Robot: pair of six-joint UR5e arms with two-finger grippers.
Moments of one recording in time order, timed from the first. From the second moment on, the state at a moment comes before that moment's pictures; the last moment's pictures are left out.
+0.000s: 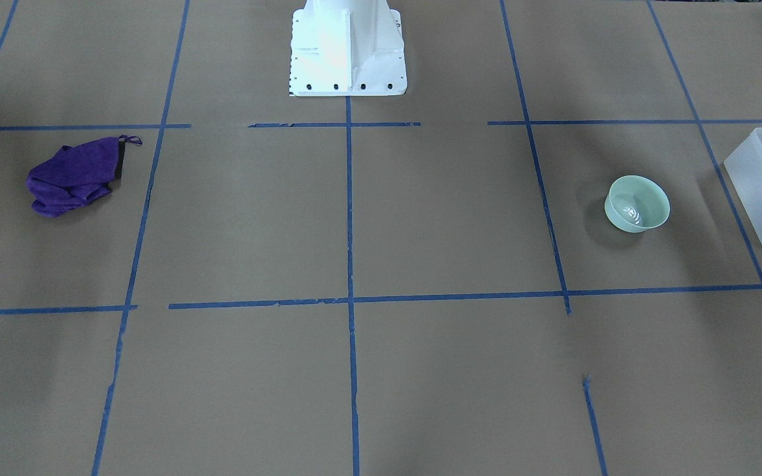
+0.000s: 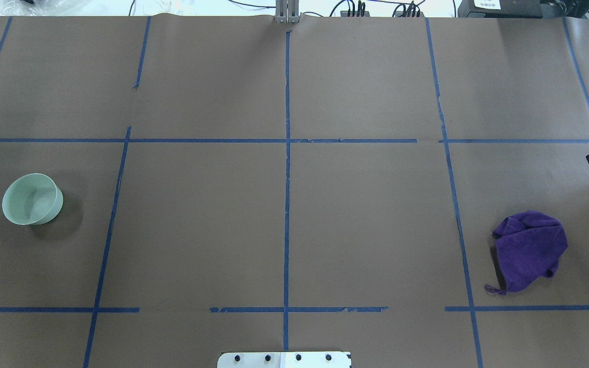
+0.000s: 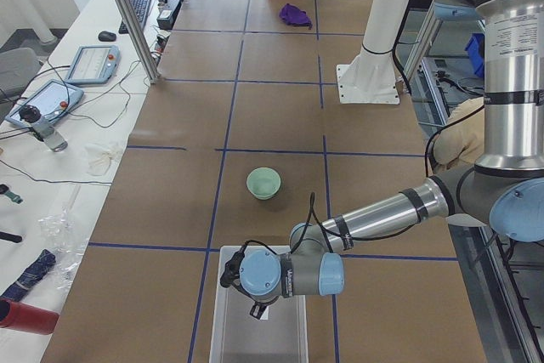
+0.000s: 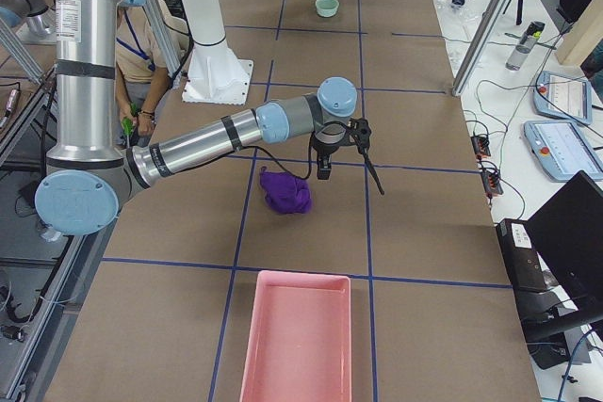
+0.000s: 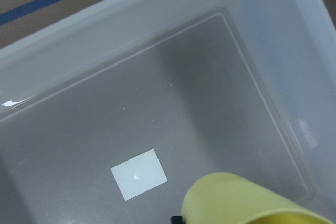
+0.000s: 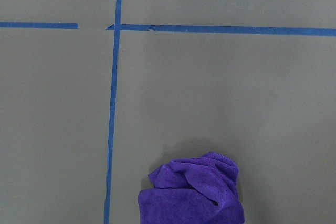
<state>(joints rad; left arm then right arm) -1.58 -1.46 -1.25 -1.95 -2.46 0.50 1.30 -1.64 2.02 -1.67 2.53 0.33</state>
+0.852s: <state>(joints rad) -1.52 -1.46 -1.23 -2.00 -2.49 0.49 1.30 -1.64 2.02 -1.67 2.53 0.33</state>
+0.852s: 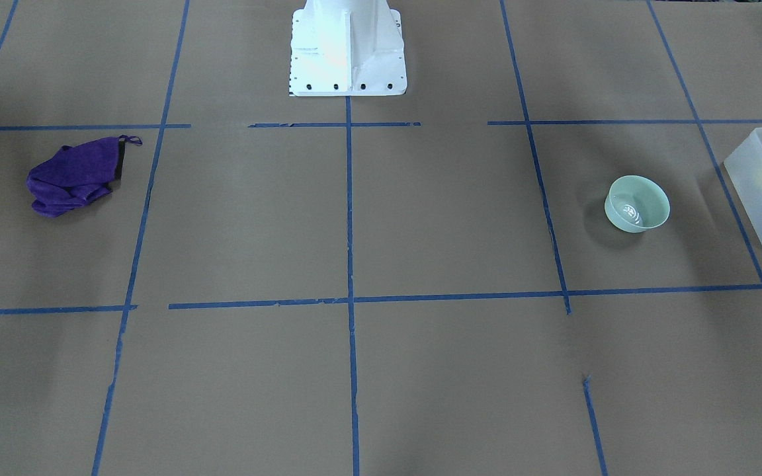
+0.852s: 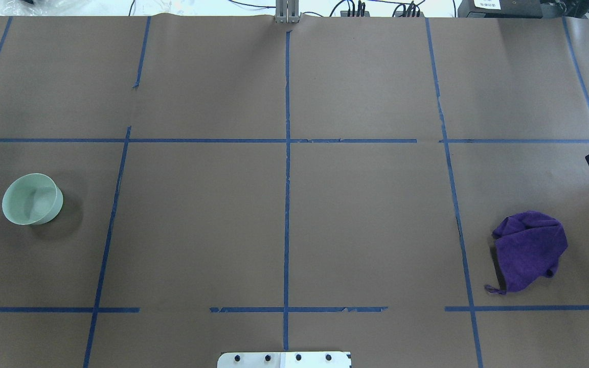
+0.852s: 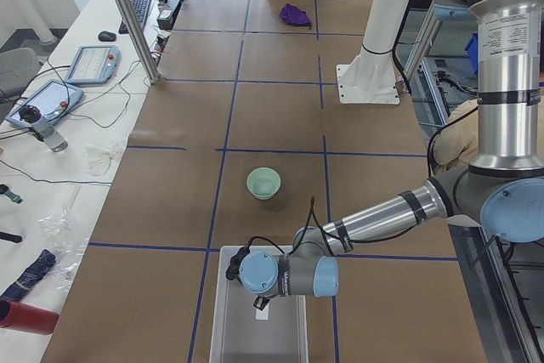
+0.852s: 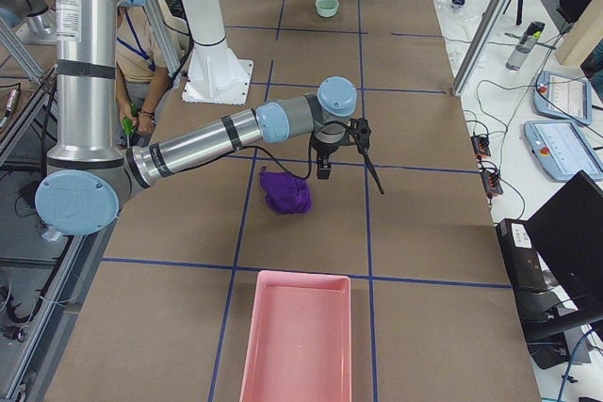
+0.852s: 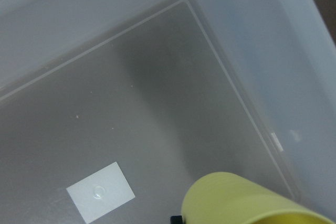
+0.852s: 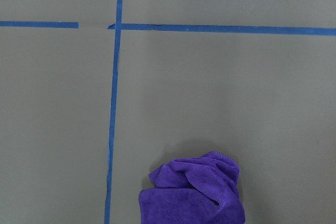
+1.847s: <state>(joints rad) -1.61 -1.43 -1.59 -1.89 -2.35 0.43 1.25 -1.64 2.03 -1.65 2.52 0.36</state>
